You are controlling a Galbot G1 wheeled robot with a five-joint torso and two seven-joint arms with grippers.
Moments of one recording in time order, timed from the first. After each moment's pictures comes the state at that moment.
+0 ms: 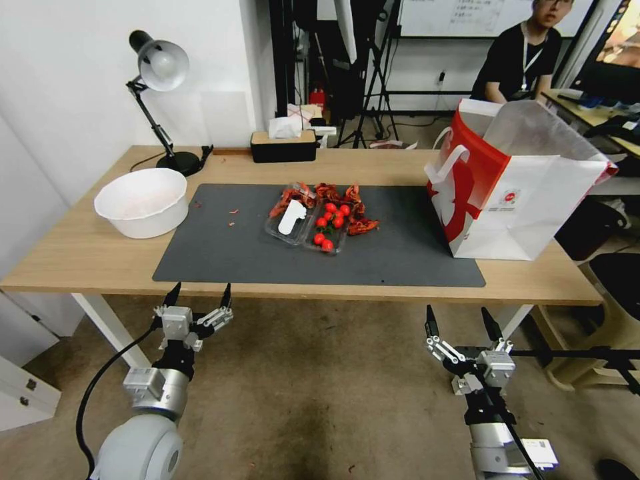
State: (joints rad) left arm 1.63 -1.22 -0.53 -2.04 -0.31 -0.14 -0.10; right arm -1.79 1.25 0.44 2.10 0.22 0.42 0.22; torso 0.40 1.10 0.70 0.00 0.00
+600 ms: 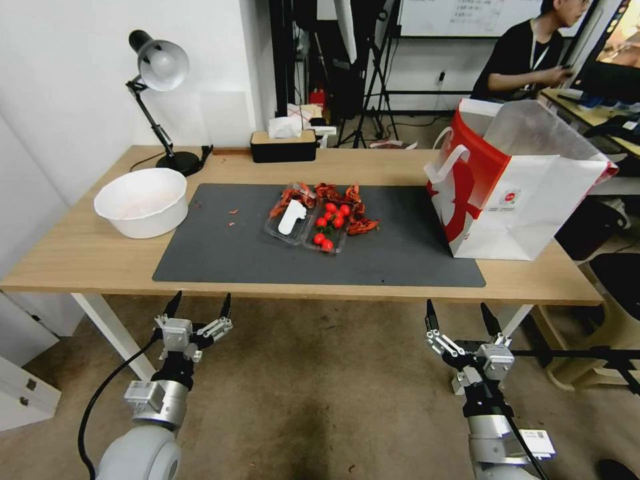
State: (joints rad) left arm 1.64 -1.23 -0.53 -2.00 -0.28 -0.20 -0.07; right arm -1.77 1.26 0.44 2.09 0.23 0.41 0.21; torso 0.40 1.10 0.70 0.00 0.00
